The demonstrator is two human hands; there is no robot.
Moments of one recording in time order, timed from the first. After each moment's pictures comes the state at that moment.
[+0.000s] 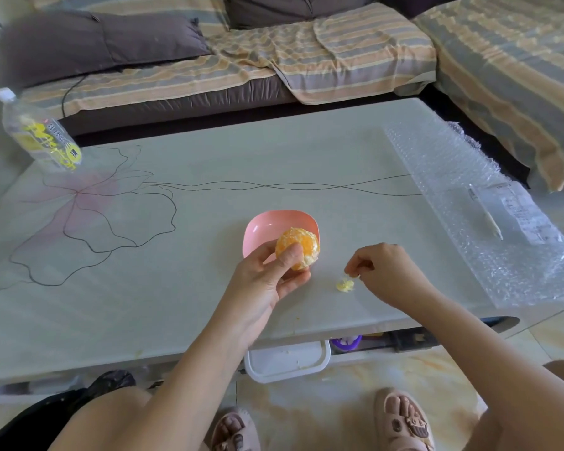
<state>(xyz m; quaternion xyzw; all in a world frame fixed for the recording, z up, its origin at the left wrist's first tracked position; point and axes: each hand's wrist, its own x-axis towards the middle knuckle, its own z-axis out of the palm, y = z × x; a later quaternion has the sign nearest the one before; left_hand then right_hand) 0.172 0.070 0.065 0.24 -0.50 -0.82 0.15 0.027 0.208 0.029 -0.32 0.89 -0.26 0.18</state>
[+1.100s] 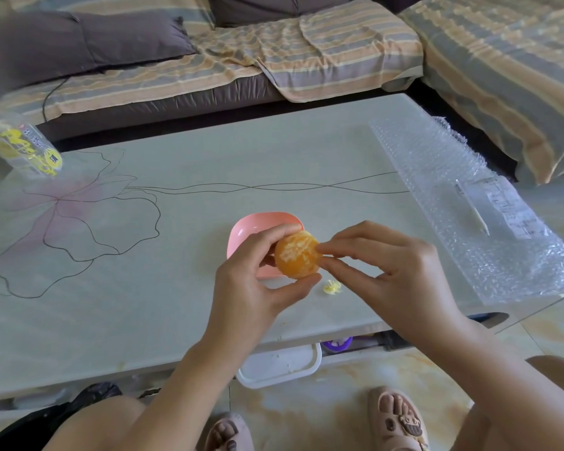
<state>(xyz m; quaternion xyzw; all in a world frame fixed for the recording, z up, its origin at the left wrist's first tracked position) 0.175 0.087 0.076 0.12 -0.83 -0.45 0.32 0.071 0.230 0.091 -0.47 0.72 -0.49 -0.11</state>
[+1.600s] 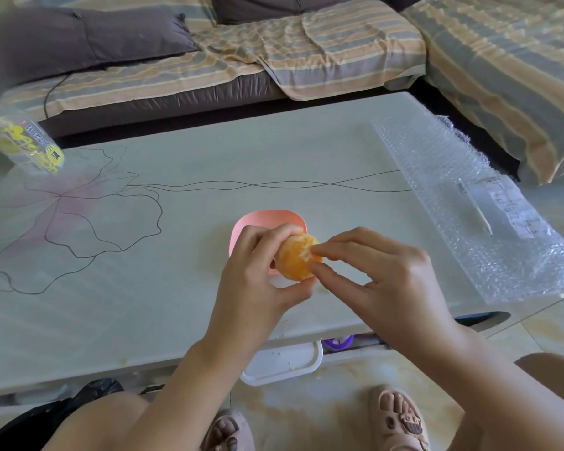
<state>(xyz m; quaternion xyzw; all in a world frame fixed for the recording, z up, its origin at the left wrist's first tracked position) 0.173 0.085 0.070 0.12 -0.89 -0.30 0.33 0.085 0.222 0.087 -0.47 0.73 -0.46 -0.17</state>
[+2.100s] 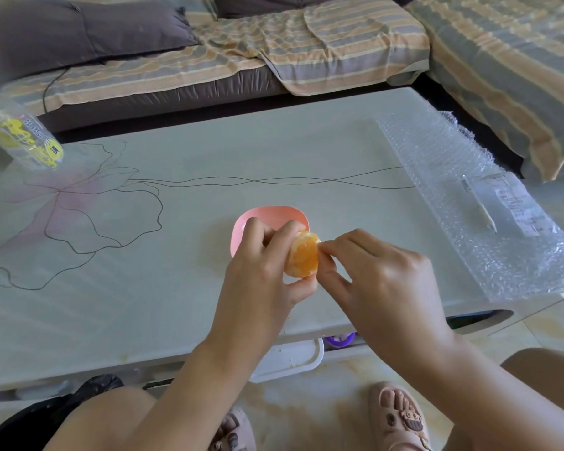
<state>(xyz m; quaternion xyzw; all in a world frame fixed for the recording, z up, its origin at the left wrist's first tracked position) 0.172 0.089 0.074 0.13 -0.92 -0.20 0.32 0.096 0.214 0.088 -0.44 0.81 -0.28 -0.27</state>
